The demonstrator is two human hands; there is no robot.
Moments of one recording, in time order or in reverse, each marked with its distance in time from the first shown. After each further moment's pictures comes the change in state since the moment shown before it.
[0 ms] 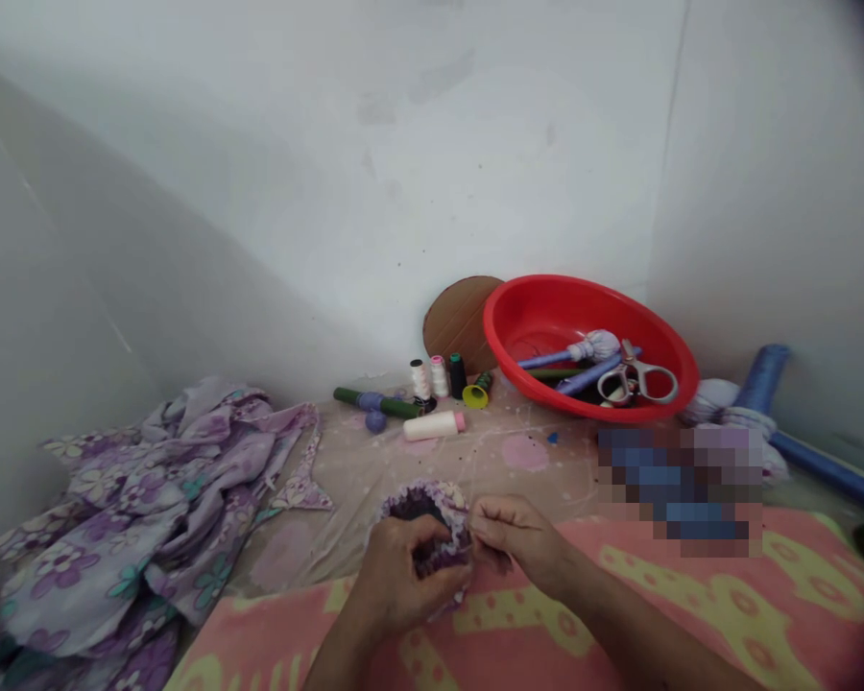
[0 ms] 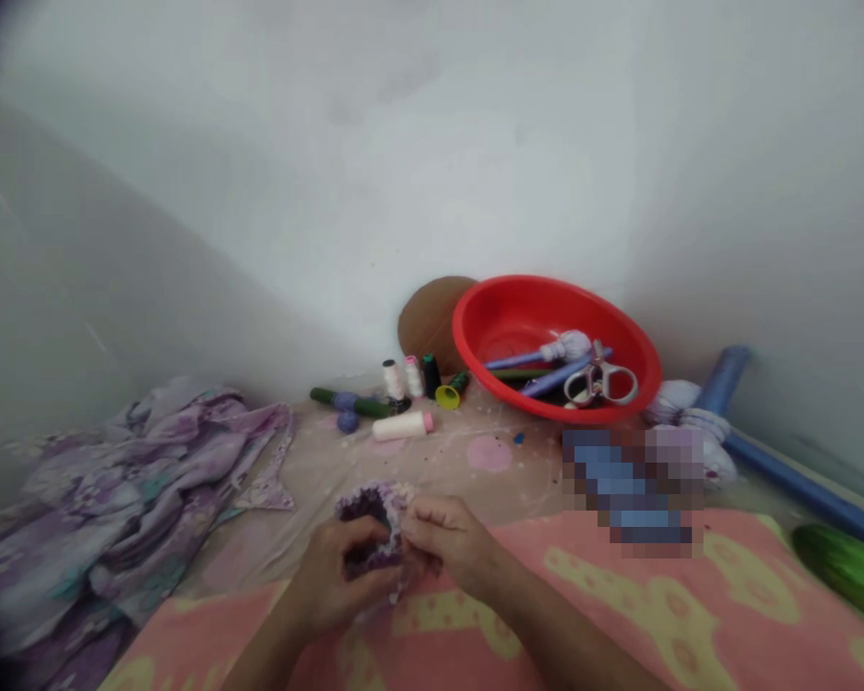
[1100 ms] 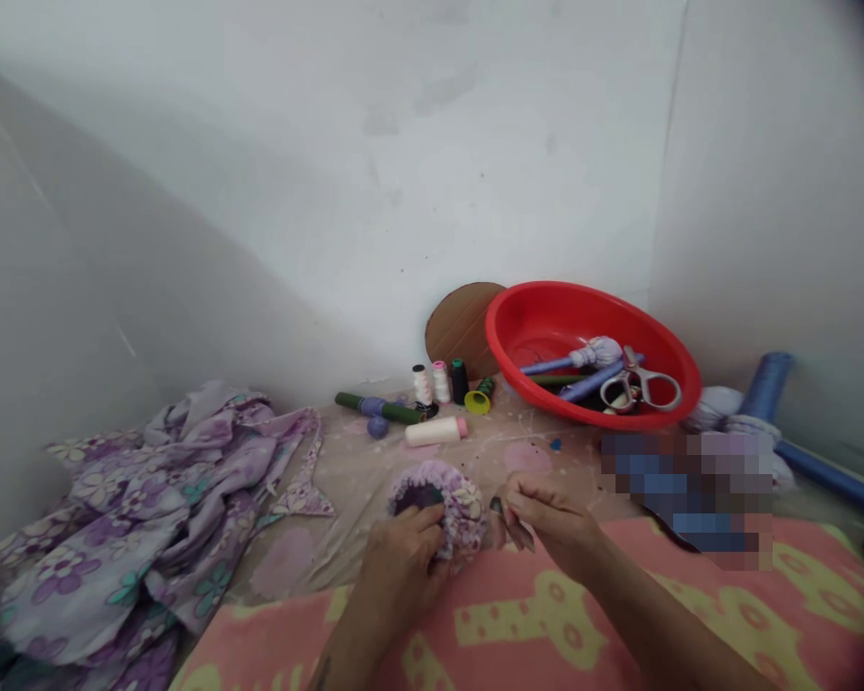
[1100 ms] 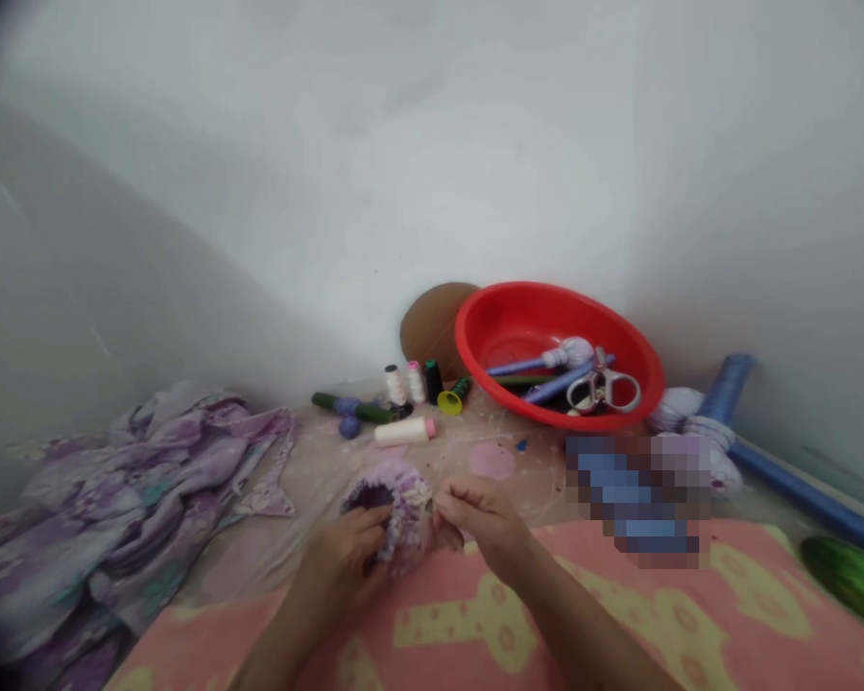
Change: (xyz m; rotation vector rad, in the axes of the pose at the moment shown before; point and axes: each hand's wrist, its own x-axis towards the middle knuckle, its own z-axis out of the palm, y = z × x) left_hand 0.005 -0.016 0.005 0.444 0.099 0.276; right_hand -0.005 -0.021 -0.023 0.001 0.073 -0.122
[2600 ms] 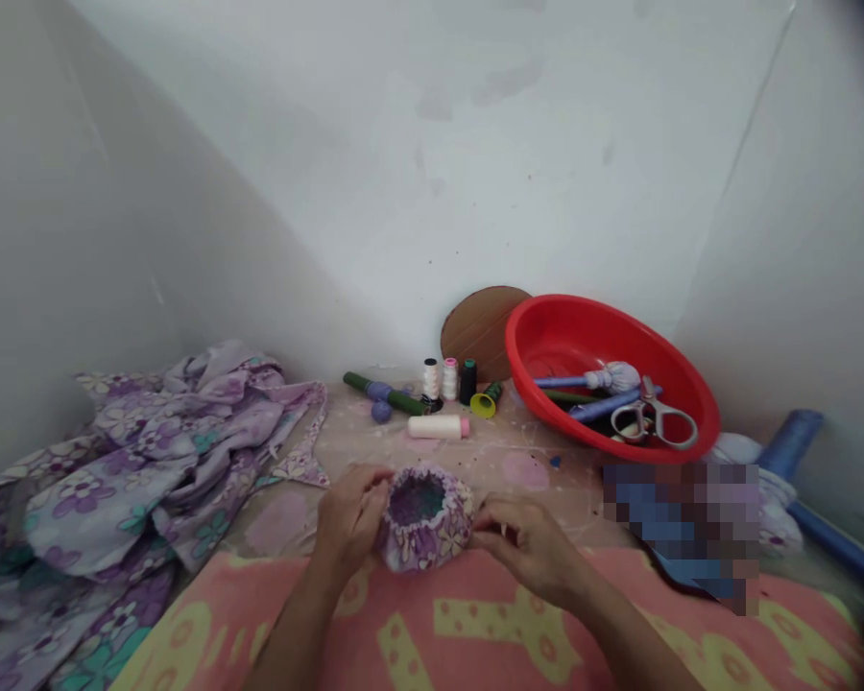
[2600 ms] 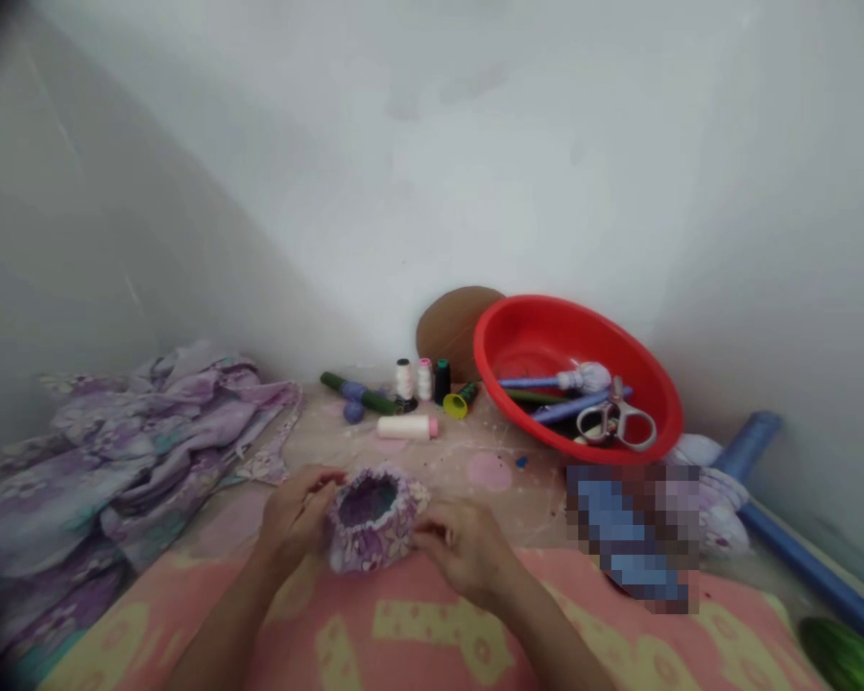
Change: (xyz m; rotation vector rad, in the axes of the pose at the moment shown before) left_hand -0.009 -0.031 -0.011 -0.353 0.318 -0.500; right_hand 0.001 0.005 0.001 -0.938 -0.134 -0.081
